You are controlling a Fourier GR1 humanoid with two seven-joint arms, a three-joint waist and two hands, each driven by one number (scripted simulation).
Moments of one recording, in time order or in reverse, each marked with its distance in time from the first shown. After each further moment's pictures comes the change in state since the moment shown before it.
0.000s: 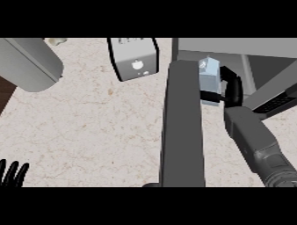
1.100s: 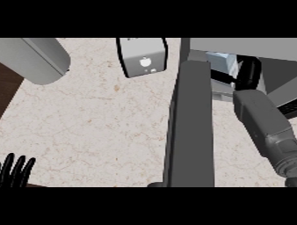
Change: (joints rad) left arm -0.052 0.008 0.000 0.052 -0.011 -0.014 0.000; right arm -0.117 -0.075 -0.057 0.036 0.028 -0.242 -0.059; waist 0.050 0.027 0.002
